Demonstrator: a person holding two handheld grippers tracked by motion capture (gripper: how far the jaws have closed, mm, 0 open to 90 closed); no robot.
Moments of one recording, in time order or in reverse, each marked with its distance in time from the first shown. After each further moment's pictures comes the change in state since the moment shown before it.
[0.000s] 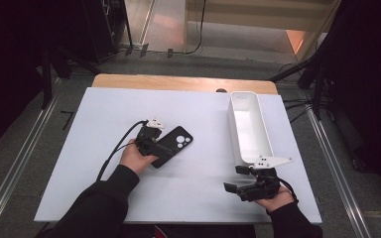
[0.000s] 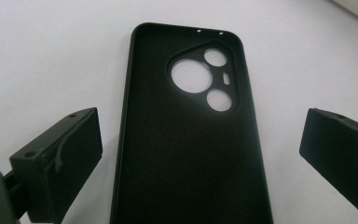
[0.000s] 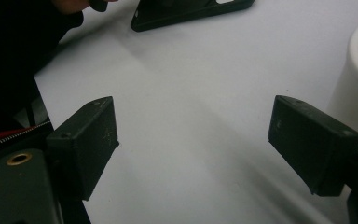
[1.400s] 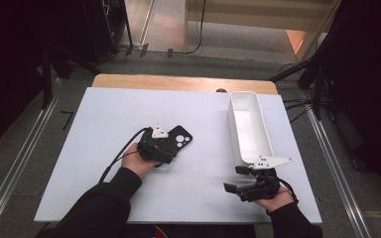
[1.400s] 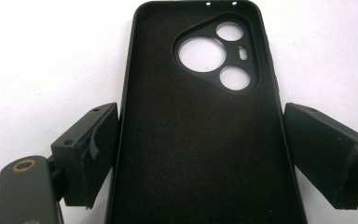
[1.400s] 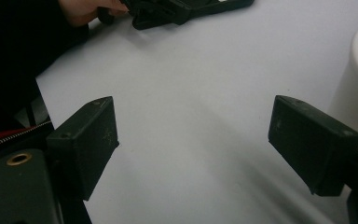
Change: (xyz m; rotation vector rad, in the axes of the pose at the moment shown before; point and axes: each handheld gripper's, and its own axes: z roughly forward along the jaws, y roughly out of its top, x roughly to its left) left arm -0.011 -0.015 0.011 -0.006 0.134 0.103; right arm 0.001 0.000 0.000 0.002 0.001 0.003
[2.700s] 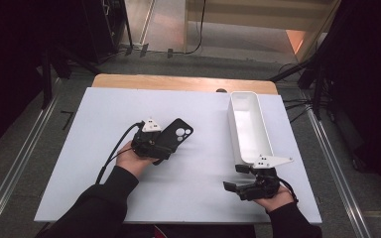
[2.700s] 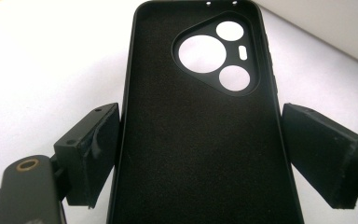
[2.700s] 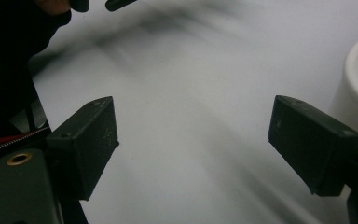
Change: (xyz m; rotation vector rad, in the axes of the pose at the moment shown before) left arm -0.007 0.020 -0.045 -0.097 -0.049 -0.096; right arm 0.003 0.004 -0.001 -0.023 -0.013 -0.007
